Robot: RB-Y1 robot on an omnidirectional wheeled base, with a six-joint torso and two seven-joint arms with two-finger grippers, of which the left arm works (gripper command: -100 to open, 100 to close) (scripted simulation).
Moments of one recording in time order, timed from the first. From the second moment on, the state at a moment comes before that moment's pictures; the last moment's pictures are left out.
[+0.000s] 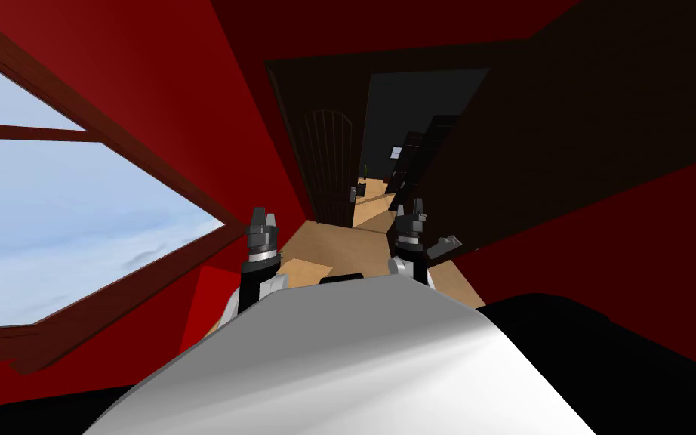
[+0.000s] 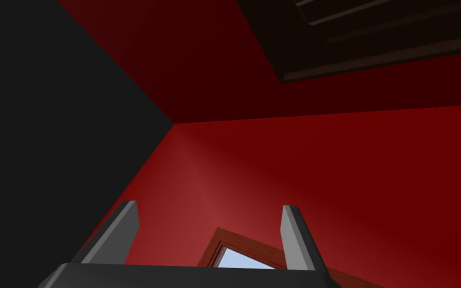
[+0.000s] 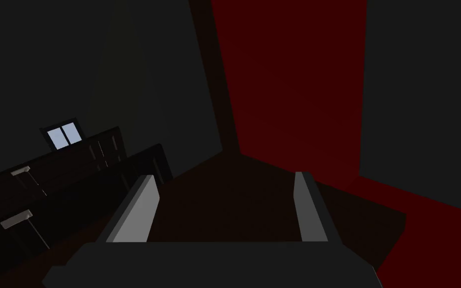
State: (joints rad) arm 0.54 0.02 0.02 -2.29 -0.11 -0.48 -0.13
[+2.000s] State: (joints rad) arm 0.31 0.10 0.00 -1.86 -0.05 -0.41 -0.03
